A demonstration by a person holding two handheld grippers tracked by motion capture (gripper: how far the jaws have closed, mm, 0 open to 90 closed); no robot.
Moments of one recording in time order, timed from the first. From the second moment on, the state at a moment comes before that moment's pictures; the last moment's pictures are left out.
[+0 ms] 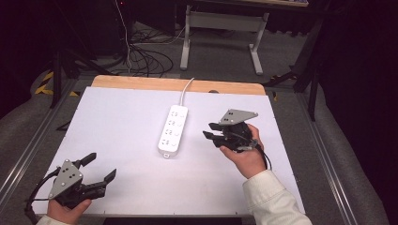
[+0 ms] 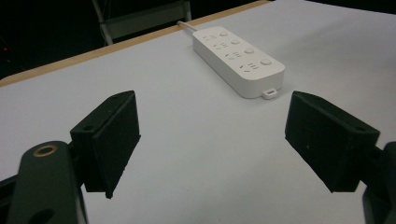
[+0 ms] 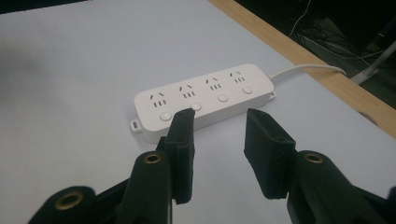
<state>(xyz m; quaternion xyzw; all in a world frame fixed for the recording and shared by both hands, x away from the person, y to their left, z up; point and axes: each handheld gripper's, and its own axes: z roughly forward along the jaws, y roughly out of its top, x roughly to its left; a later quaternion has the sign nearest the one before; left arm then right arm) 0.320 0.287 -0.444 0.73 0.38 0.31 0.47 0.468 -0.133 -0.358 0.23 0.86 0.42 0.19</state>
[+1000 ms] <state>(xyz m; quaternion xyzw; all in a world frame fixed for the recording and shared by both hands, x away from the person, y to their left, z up) 0.317 0.290 -0.446 0.73 0.39 0.32 0.45 0.529 -0.092 -0.378 0.24 0.85 0.44 0.14</state>
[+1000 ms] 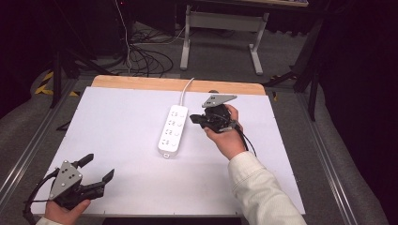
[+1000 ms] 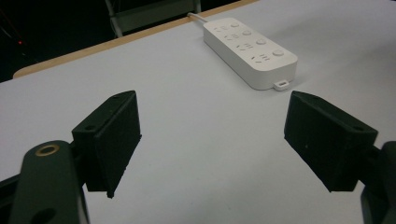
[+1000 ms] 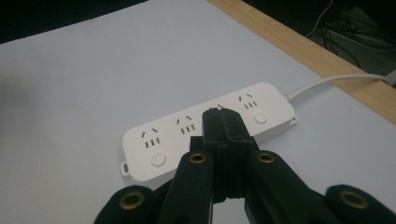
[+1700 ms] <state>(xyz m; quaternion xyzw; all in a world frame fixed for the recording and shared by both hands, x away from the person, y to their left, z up) 0.305 0.298 -0.447 0.72 0.41 0.33 0.45 0.567 -0.068 -0.423 0.26 0.85 0.45 0.14</state>
